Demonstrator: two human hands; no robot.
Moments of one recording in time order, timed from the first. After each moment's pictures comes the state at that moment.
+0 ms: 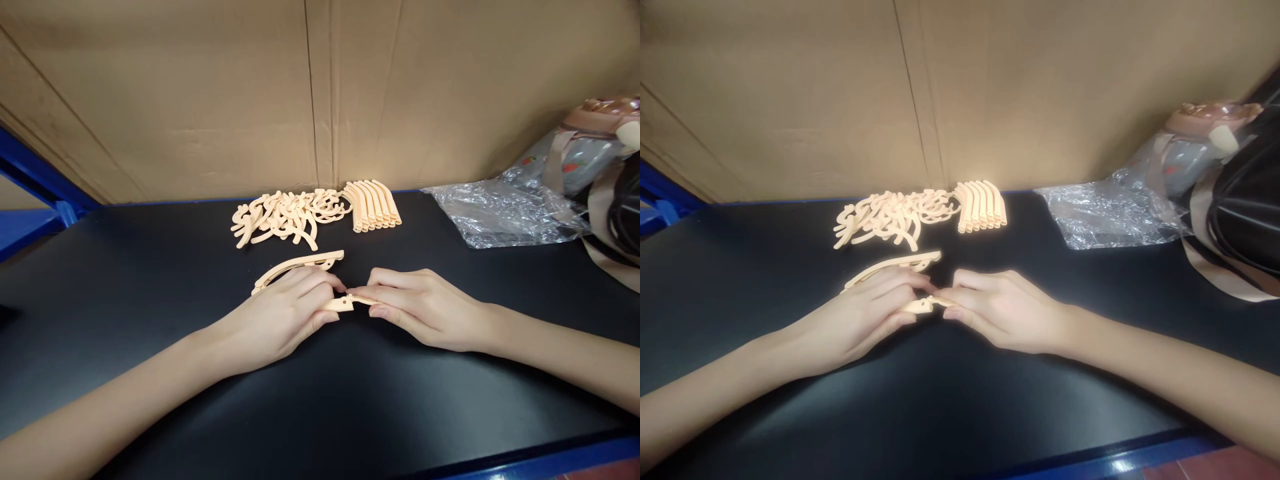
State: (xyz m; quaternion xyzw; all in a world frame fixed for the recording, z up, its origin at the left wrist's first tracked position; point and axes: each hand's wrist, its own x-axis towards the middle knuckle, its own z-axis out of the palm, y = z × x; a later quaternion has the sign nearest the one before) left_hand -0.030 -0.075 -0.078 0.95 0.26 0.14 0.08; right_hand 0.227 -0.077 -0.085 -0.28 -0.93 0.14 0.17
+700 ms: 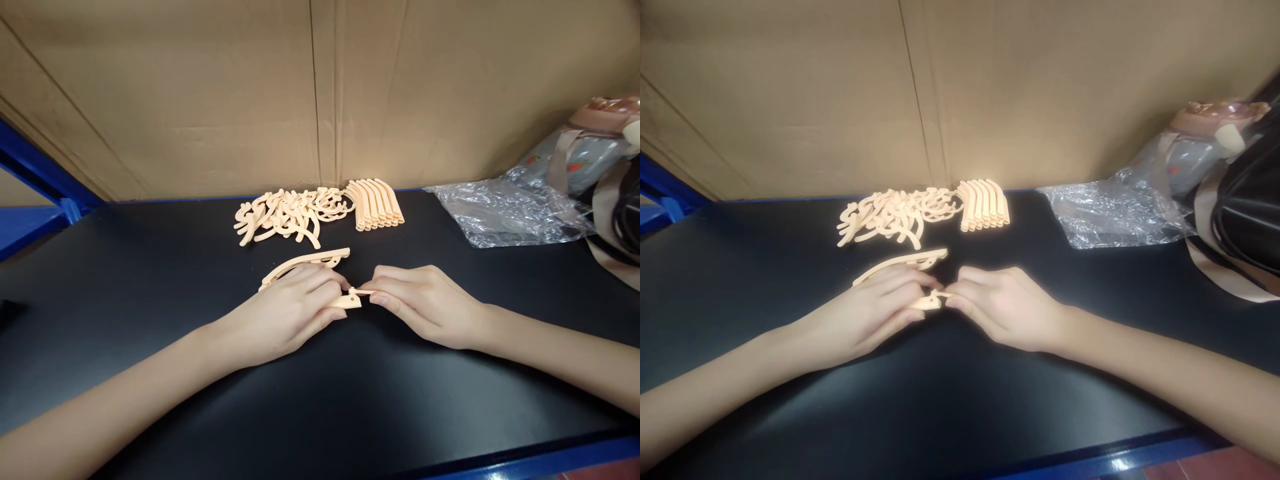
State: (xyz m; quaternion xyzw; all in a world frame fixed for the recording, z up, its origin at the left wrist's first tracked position) left_hand -0.023 -0.073 -0.077 0.95 0.25 0.14 0.09; right_hand 0.221 -0.079 -0.084 -0.30 -0.93 0.10 0.20
